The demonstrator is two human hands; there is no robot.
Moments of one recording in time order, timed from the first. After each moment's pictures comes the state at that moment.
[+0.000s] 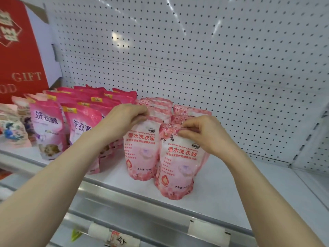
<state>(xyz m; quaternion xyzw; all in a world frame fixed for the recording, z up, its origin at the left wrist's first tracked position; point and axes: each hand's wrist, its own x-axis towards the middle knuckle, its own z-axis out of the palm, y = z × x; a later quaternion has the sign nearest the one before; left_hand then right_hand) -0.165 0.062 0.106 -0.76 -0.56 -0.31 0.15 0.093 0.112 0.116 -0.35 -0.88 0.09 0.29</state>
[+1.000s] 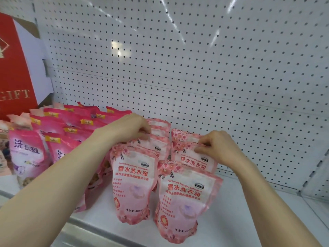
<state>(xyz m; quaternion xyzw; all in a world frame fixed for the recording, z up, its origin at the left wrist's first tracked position) -0.180 0.154 0.153 -0.77 -0.62 -0.14 0.03 0.105 0.206 0.142 -0.48 -0.86 0.03 0.19</state>
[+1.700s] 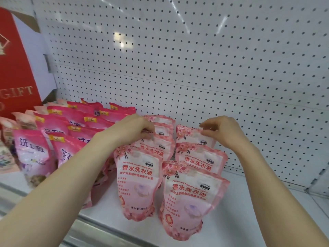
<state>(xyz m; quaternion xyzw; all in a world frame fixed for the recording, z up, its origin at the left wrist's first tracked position) -0.180 0.147 0.146 -0.76 -0.63 -0.17 0.02 0.099 0.237 0.158 -0.48 -0.84 0.09 0.26</state>
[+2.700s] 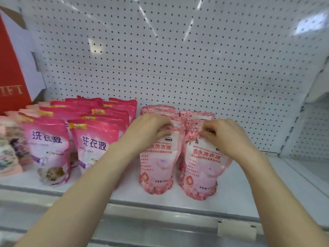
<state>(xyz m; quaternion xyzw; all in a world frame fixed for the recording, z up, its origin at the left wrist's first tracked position) -0.173 0.067 0.110 -0.80 -0.50 -0.29 0.13 0.062 0.078 0.128 -0.55 -0.80 -0.11 0.20</state>
